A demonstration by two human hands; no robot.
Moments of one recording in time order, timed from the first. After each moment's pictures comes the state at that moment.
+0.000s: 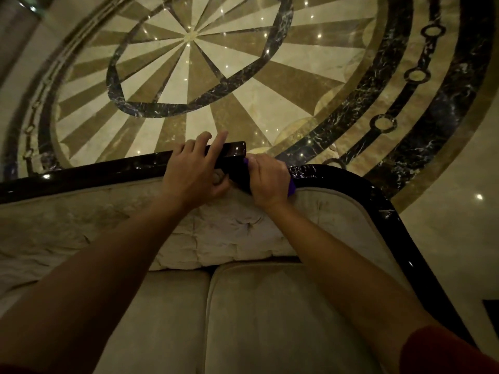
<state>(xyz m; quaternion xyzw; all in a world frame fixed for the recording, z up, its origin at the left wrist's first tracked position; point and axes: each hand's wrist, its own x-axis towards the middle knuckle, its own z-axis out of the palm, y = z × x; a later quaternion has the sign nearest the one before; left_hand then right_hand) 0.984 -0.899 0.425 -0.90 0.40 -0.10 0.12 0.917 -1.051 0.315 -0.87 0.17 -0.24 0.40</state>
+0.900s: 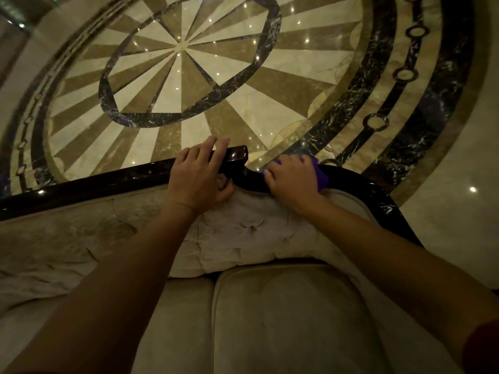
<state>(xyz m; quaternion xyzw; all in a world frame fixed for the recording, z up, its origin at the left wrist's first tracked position) 0.983 -0.898 0.419 -0.89 0.42 -0.16 0.10 0.894 -1.100 0.323 -0.98 0.13 -0.06 0.15</state>
